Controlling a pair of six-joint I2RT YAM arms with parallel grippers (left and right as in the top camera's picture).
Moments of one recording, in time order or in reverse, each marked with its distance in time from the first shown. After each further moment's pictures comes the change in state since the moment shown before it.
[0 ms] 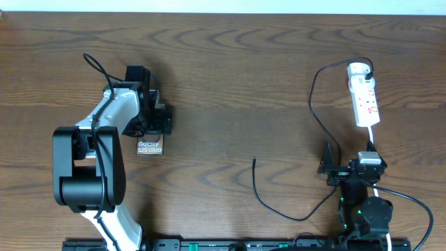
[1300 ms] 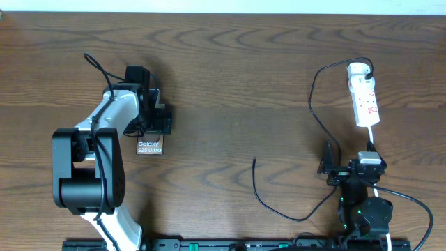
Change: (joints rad) left arm 0.000 -0.013 -0.021 0.037 0.002 0.029; right arm 0.000 0.000 0.000 0.000 0.000 0.000
